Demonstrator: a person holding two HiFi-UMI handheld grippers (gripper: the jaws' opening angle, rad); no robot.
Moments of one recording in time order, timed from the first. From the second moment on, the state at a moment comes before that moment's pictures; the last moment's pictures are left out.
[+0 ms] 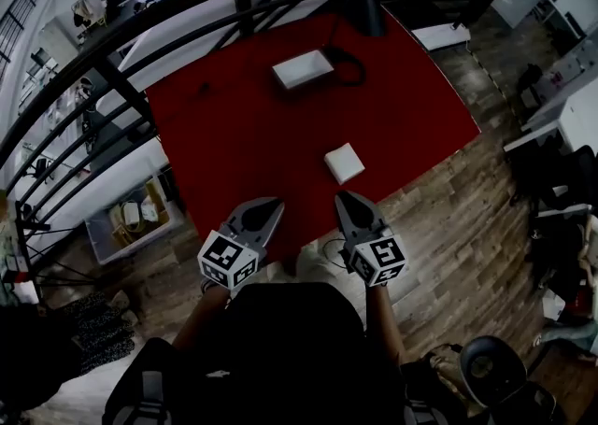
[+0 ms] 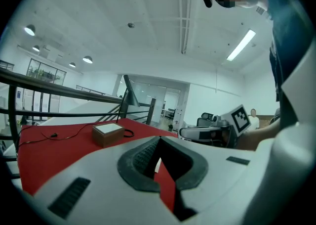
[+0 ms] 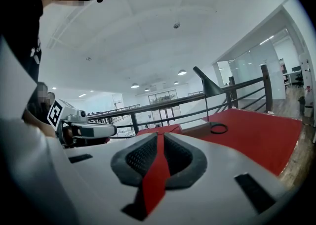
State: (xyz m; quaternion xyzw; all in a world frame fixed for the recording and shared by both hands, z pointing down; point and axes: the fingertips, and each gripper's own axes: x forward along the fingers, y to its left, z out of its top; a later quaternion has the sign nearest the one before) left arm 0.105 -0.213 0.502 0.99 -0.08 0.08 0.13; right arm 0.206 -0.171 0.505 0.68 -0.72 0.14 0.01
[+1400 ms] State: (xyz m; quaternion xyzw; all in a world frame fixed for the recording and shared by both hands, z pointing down) left arm 0.183 -0.279 0.515 0.98 -0.12 0.10 0.13; right arm 0.338 -0.256 0.743 0.59 -0.65 0.33 0.34
